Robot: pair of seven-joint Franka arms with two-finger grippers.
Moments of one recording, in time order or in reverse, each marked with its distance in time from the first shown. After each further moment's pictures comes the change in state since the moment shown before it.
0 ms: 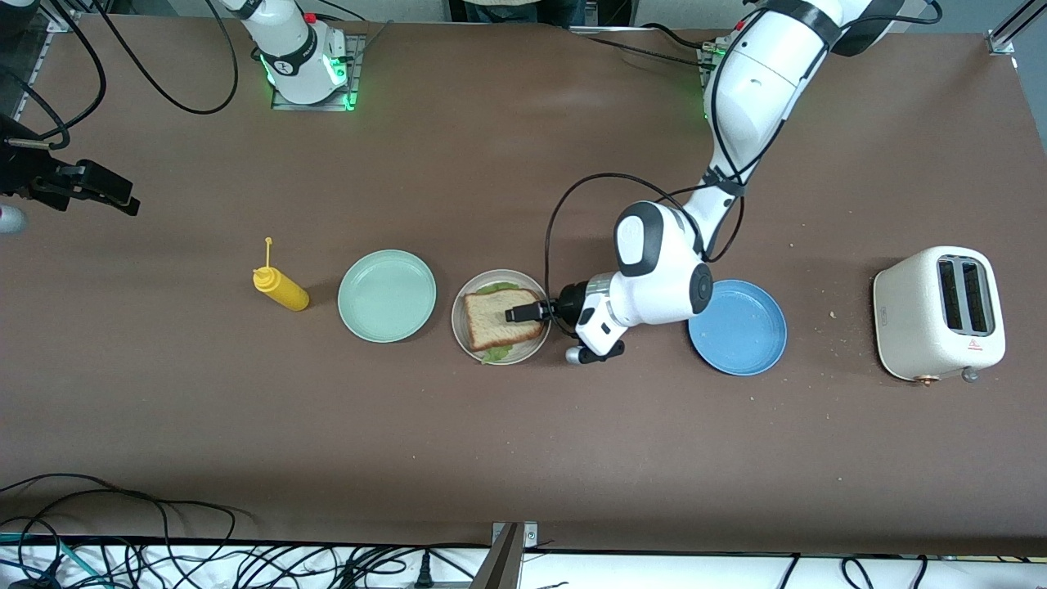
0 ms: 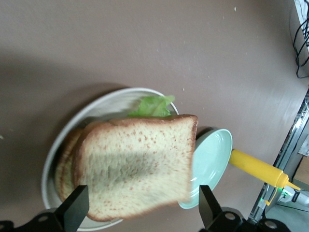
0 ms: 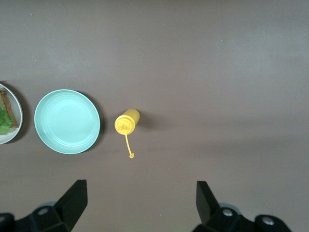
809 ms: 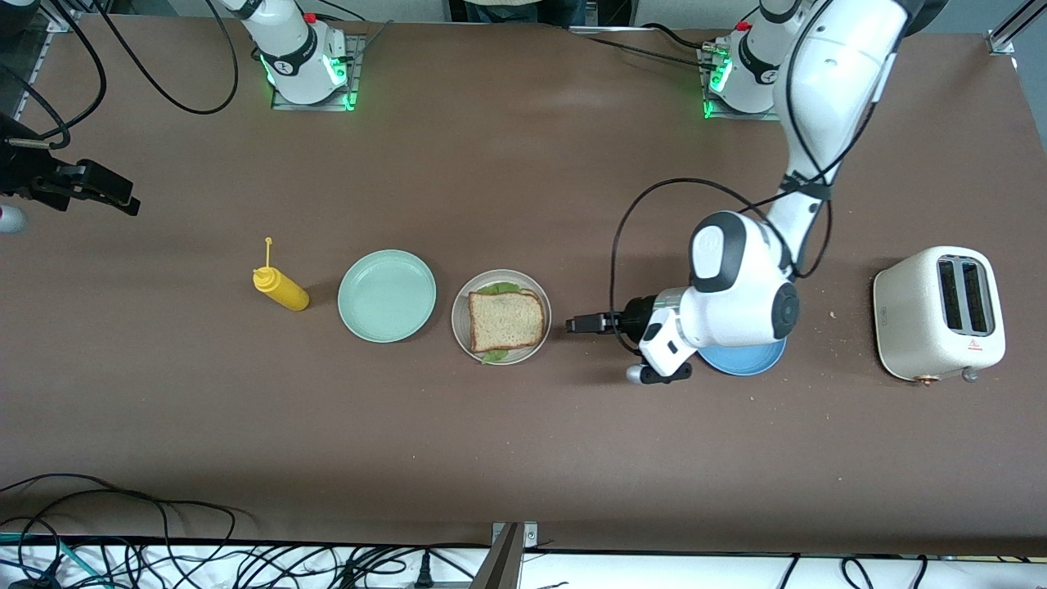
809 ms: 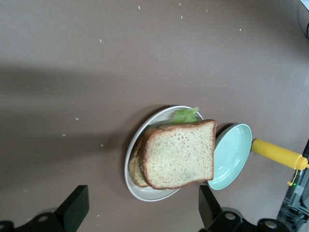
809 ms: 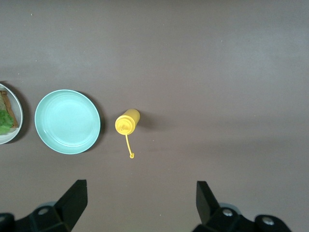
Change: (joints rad) left arm 0.163 -0.114 0.001 0.007 0.265 -0.235 -0.007; right arm 0.001 0.000 0.000 0.001 0.000 0.000 0.000
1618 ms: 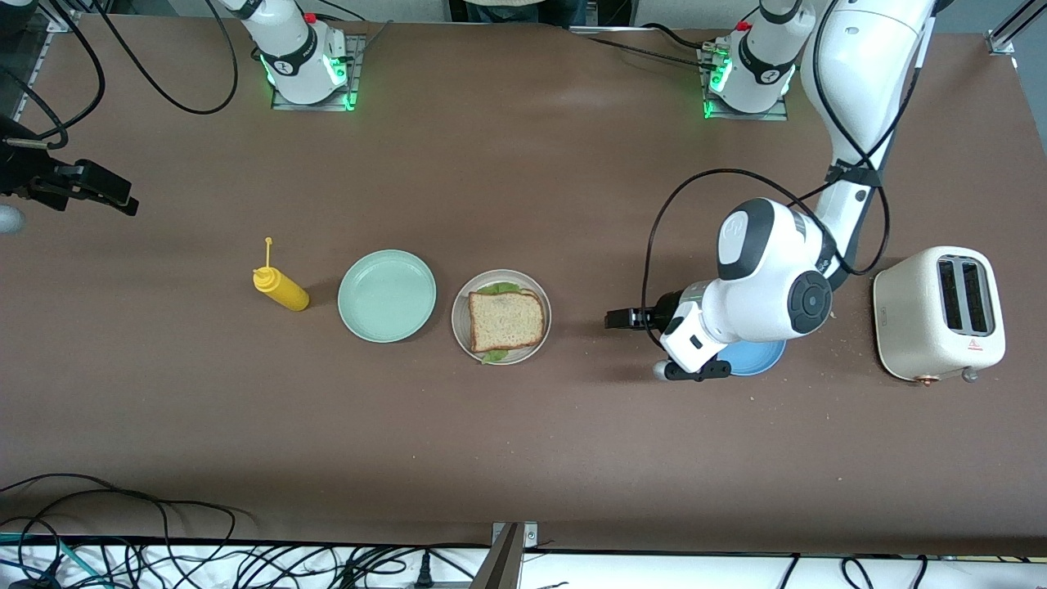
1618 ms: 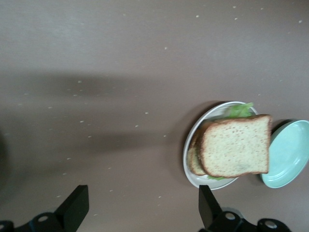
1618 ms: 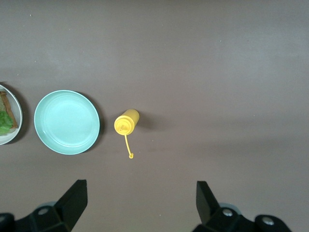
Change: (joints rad) left arm 0.034 -0.064 0.012 0.000 0.283 -0.131 -0.115; right arm 0.000 0.000 -0.005 0.001 0.000 0.000 0.000
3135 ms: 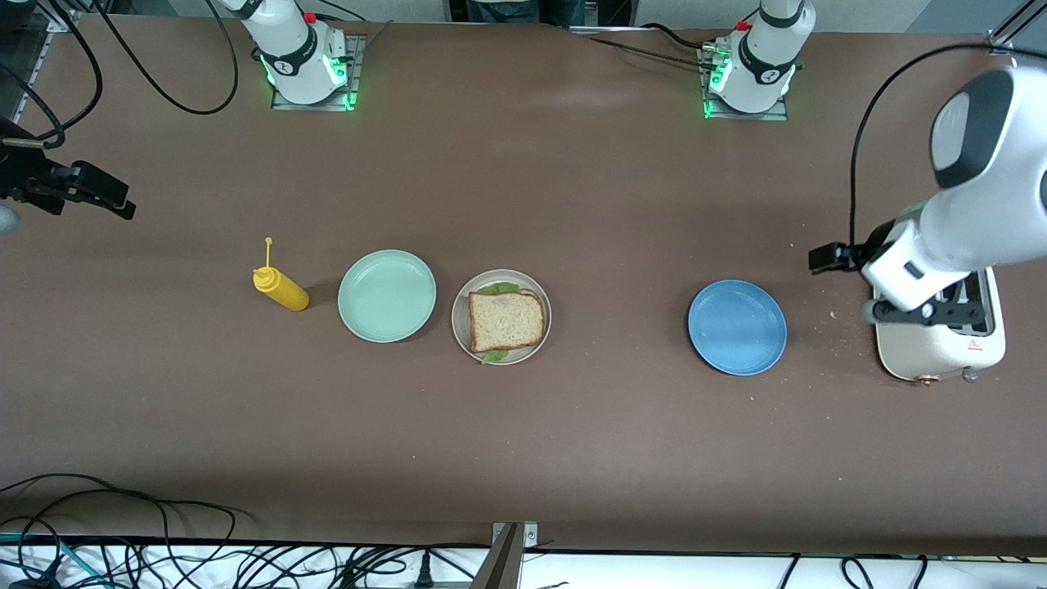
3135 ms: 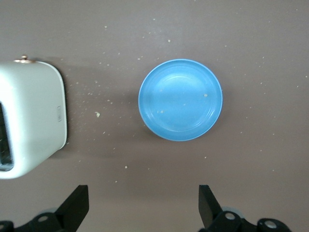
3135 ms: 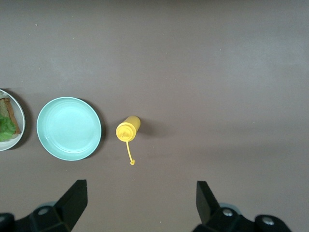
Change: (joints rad) left arm 0.204 -0.375 0.049 -0.051 0.457 -0.439 0.125; right arm 0.002 0.000 0.003 0.006 0.000 0.025 0.000
